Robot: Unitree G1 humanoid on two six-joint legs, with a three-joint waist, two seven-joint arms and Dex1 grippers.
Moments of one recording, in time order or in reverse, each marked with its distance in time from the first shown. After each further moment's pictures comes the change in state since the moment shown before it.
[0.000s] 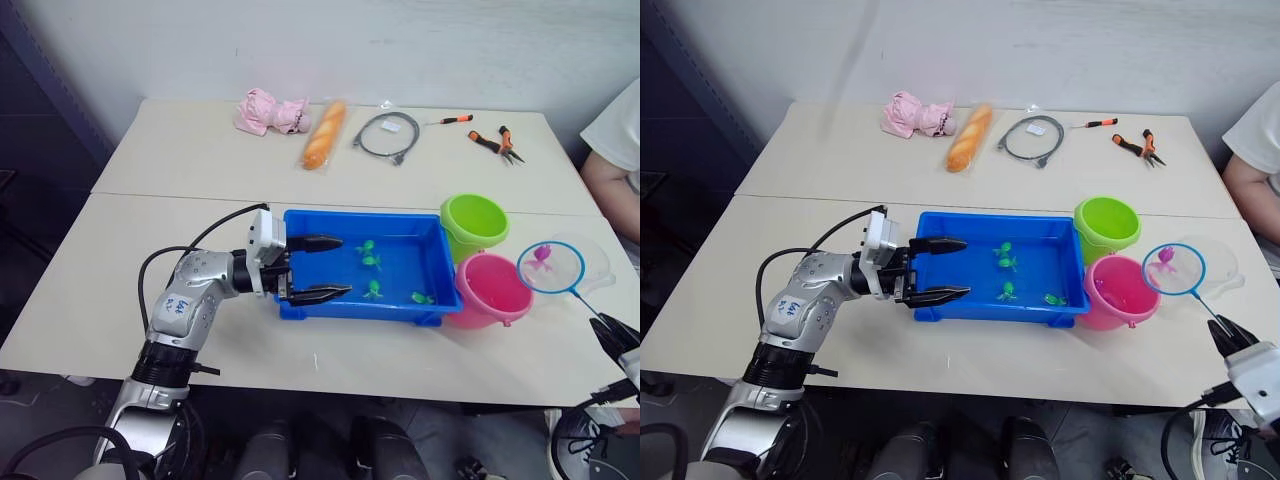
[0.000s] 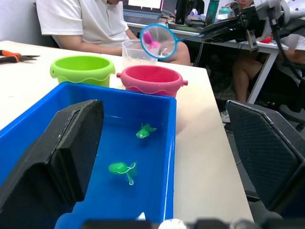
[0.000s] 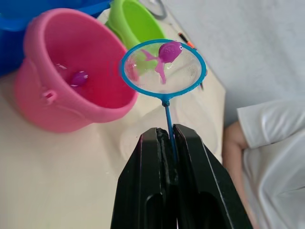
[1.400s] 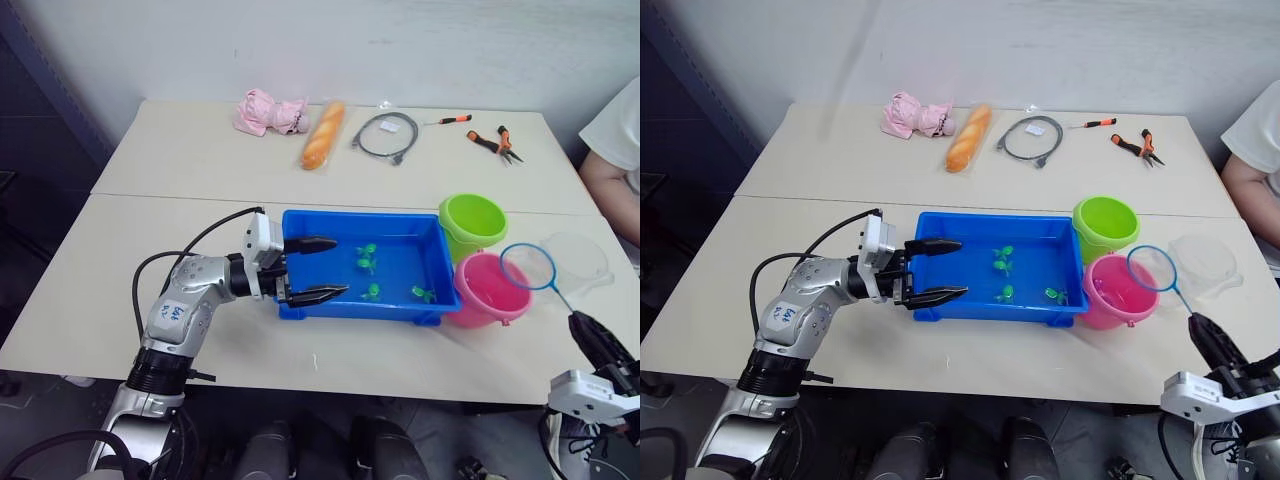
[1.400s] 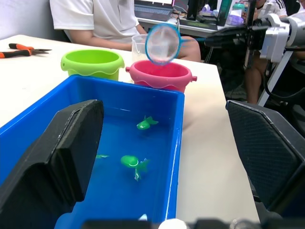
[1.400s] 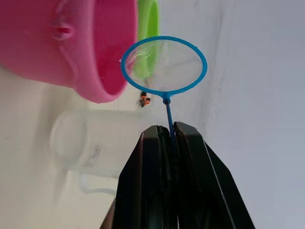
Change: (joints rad) left arm 0.034 0.021 0.000 -0.024 0.001 -0.001 0.054; right arm 0.025 -0.120 0.088 0.149 -0.672 -0.358 -0.622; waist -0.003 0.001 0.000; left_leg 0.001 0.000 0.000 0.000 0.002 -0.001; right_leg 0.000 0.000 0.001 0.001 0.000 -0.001
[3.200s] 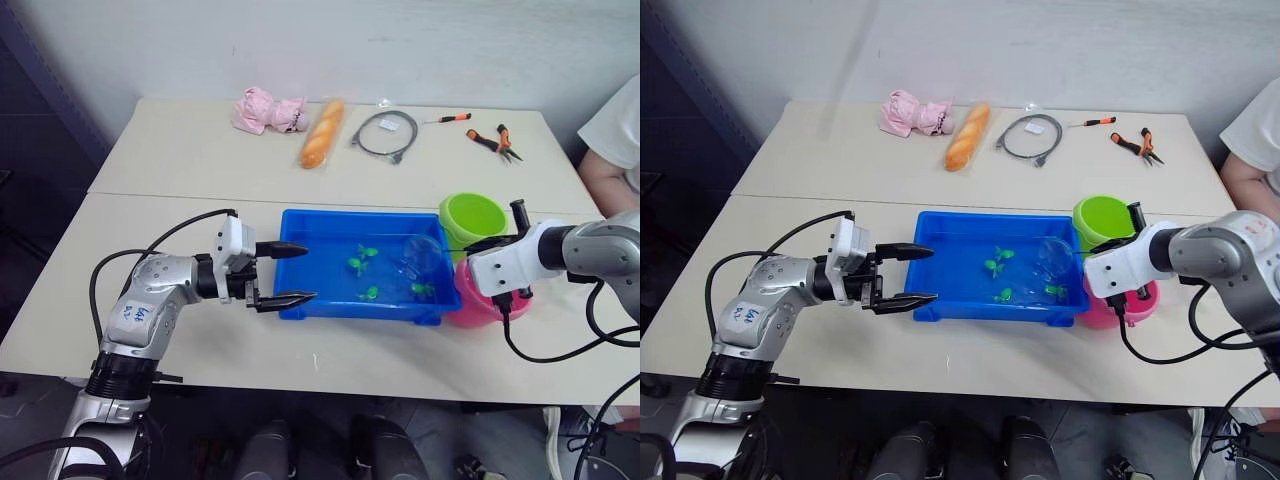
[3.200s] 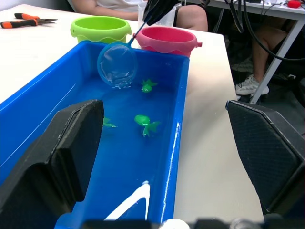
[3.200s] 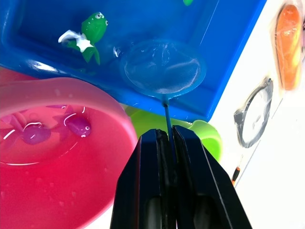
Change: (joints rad) left arm 0.031 0.147 0.047 -0.026 -0.002 0.034 -0.067; right arm -1.090 -0.534 0.854 0.177 0.333 0.367 1.059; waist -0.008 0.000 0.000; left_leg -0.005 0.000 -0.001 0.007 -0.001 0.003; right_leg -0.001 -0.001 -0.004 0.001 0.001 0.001
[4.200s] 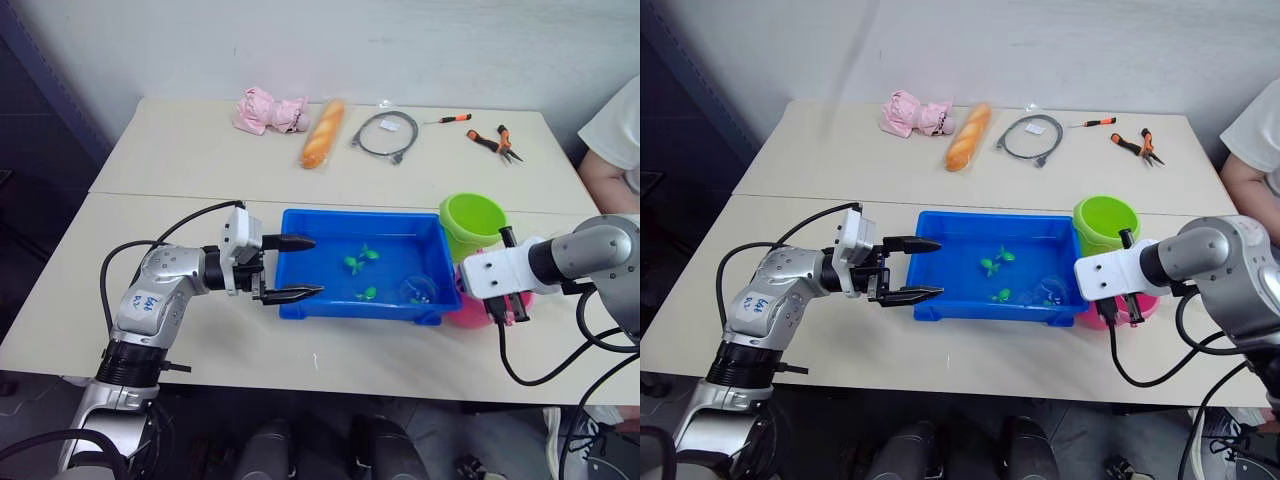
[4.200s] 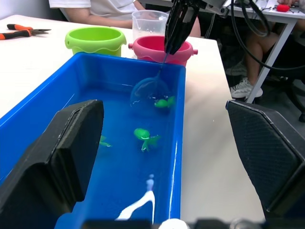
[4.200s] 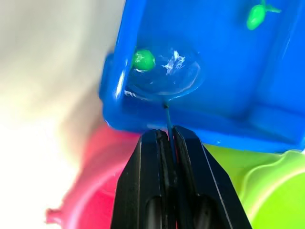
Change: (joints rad) left arm -0.055 -0.024 -0.014 0.046 0.003 -0.013 -0.020; right arm 0.014 0.036 -0.009 -0.156 0.225 0.480 0.319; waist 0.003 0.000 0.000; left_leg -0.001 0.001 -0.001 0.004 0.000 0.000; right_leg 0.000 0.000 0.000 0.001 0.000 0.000
